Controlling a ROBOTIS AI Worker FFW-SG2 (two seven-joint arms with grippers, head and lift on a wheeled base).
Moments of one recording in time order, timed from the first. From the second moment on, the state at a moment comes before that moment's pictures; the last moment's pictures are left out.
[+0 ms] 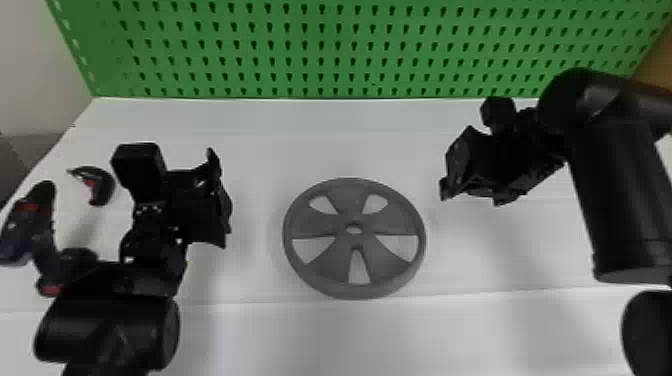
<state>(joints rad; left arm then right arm) -0.04 0.09 -0.08 -1.61 0.08 0.03 0.23 -0.79 -0.16 0.00 -1.14 -0.36 1.57 -0.16</state>
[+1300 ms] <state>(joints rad) -0.04 0.10 -0.08 -1.60 0.08 0.04 0.23 -0.82 -0.22 0.11 -1.04 -0.44 1.57 -0.16</state>
